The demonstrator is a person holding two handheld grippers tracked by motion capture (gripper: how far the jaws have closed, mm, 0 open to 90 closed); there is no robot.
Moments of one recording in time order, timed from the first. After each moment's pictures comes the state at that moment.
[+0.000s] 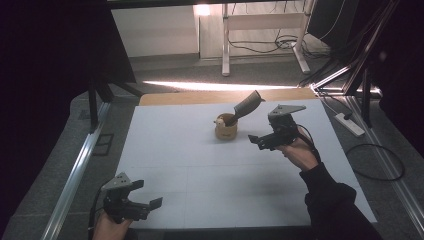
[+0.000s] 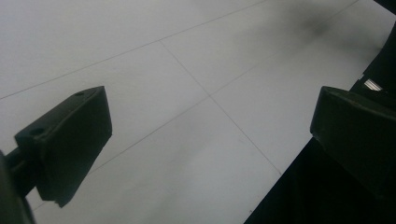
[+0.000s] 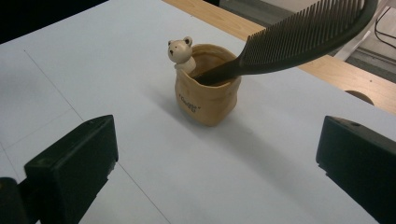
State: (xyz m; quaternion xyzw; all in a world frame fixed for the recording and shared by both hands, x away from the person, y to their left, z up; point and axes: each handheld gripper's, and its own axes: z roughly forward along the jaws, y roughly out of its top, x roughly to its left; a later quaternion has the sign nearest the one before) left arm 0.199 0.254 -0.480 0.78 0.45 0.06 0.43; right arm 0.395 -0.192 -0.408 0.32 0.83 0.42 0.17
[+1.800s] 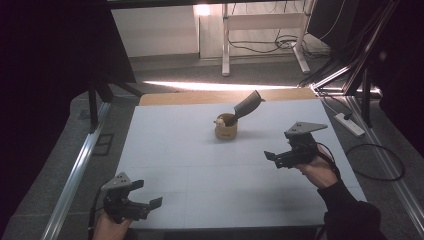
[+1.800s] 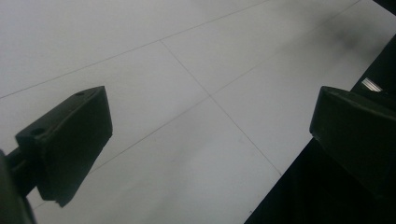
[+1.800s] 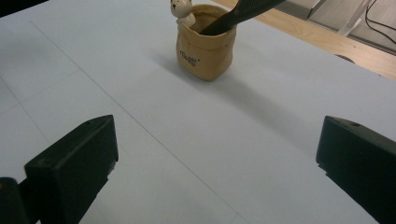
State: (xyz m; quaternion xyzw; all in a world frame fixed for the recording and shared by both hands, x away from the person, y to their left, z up) left arm 0.199 0.254 -0.480 0.78 0.45 0.06 0.43; right arm 0.348 -0.234 -0.417 0.33 0.84 0.41 0.18
